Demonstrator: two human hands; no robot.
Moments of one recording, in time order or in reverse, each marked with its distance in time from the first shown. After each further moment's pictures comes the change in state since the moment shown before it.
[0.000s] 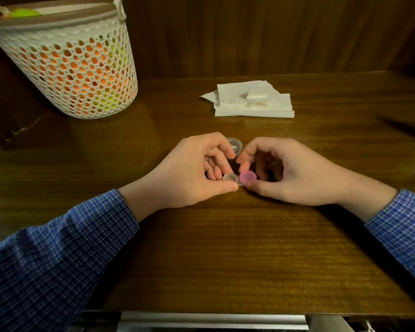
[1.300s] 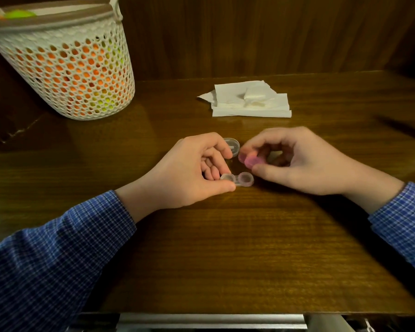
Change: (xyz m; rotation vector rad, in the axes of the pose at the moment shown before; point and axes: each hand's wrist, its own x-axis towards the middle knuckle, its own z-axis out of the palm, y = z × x) left_hand 0.000 -0.001 0.000 0.007 -0.006 0.003; right_hand -0.001 -0.004 -0.014 0.018 0.094 -0.003
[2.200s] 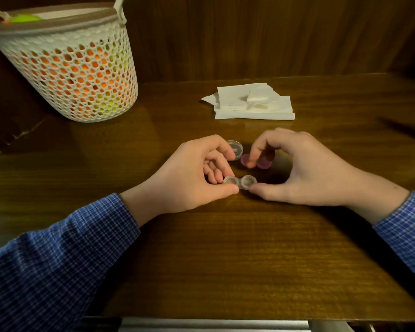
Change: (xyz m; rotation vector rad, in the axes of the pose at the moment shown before) left_hand -0.001 -0.003 0.001 0.000 0.014 -0.003; right_hand -0.002 -0.012 0.004 -0.238 0.006 -0.002
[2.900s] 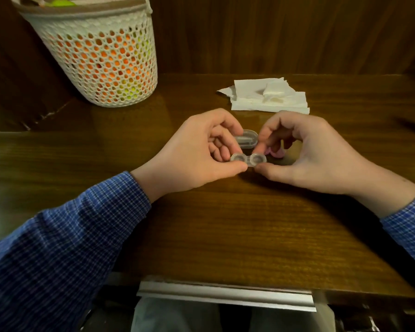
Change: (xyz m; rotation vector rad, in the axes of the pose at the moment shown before) left_hand -0.024 0.017 -0.015 -0.023 0.147 0.057; right_hand 0.002 -0.029 0.007 0.101 0.086 -0.023
